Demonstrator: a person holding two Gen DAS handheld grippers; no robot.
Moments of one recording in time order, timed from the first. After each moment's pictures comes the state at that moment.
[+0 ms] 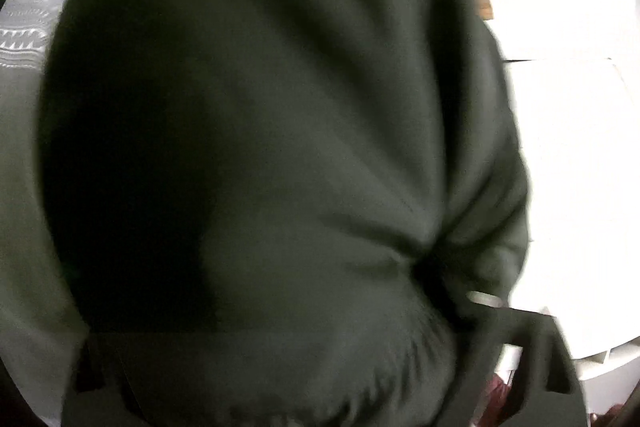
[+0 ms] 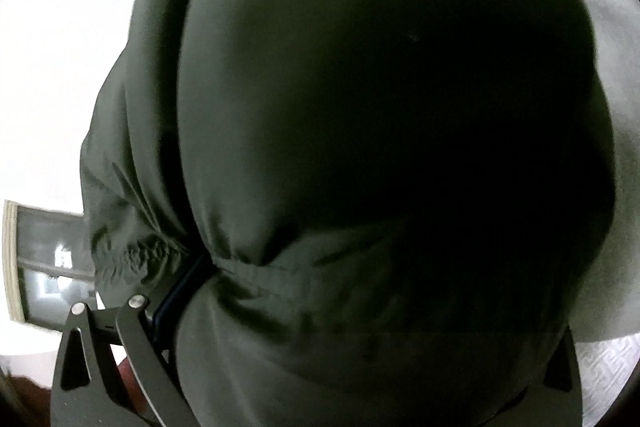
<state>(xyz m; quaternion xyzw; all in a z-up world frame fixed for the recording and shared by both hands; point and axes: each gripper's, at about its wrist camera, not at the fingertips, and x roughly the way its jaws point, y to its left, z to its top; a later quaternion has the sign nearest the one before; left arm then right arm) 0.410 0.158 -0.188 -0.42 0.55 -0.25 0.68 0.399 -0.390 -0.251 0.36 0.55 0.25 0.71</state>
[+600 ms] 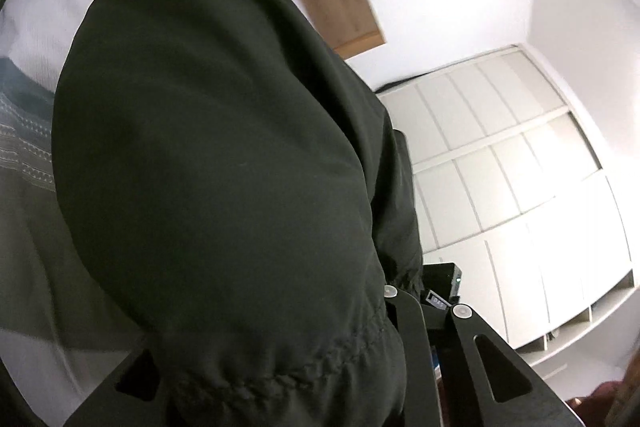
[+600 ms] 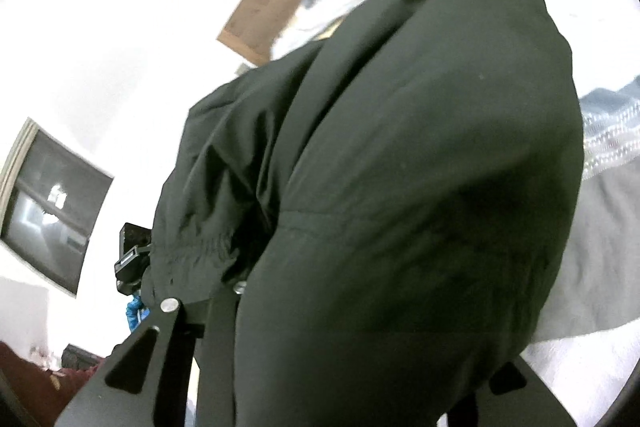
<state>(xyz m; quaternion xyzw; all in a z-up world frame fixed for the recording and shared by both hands) 0.329 0.142 0.007 -0.43 0.42 -0.33 0.73 0.359 -0.325 -0.064 0.27 0.44 0.34 0.79</state>
